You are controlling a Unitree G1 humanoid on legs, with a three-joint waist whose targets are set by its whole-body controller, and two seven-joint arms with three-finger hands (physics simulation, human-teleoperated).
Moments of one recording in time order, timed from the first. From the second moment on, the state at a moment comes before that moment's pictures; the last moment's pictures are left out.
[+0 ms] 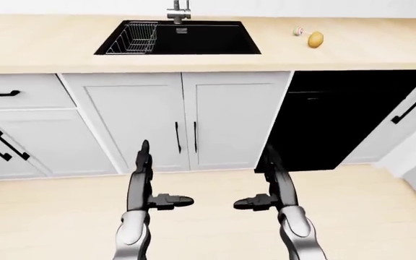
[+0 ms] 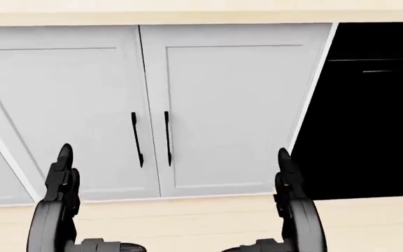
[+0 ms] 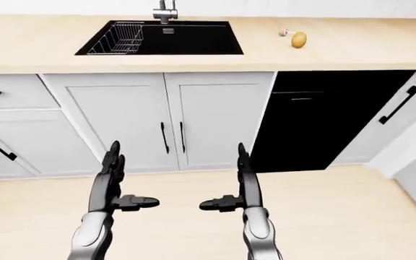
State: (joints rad) left arm 0.02 0.03 0.05 0.00 0.07 0.01 0.00; right arm 0.01 0.00 0.02 0.06 -0.06 0.04 0.02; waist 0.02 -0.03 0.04
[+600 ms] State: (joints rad) left arm -0.82 0.41 0.23 0.10 -0.22 0.82 0.09; right arm -0.73 -0.44 -0.24 -0.17 0.08 1.05 0.24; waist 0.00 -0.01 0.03
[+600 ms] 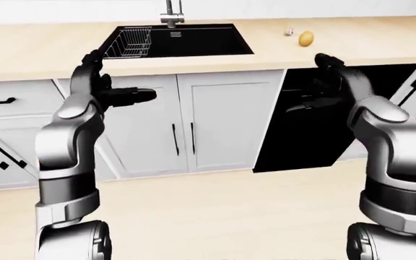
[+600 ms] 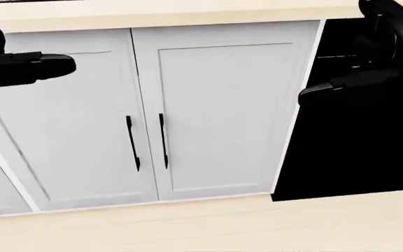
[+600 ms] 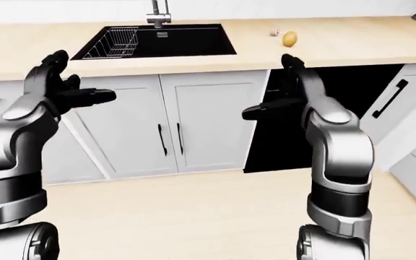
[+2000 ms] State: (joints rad) left arm -1.09 0.58 0.24 -0.03 -0.11 1.07 -0.04; right arm -1.05 -0.61 -0.18 -0.30 -0.09 1.44 0.47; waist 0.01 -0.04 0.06
